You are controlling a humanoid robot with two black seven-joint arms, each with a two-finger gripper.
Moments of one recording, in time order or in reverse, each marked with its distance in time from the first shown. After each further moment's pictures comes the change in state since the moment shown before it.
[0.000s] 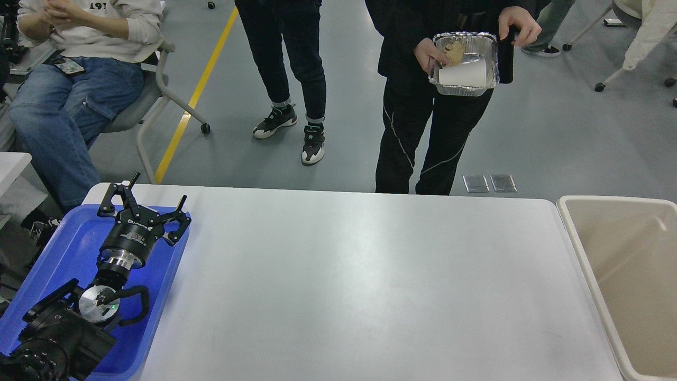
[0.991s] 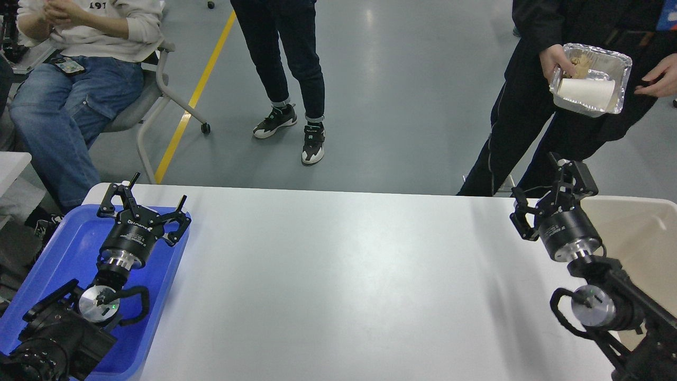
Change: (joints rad) left arm 0.000 0.000 0.000 0.000 0.000 0.000 0.000; right arm -0.298 0.143 0.861 0.923 -0.360 -0.069 0.177
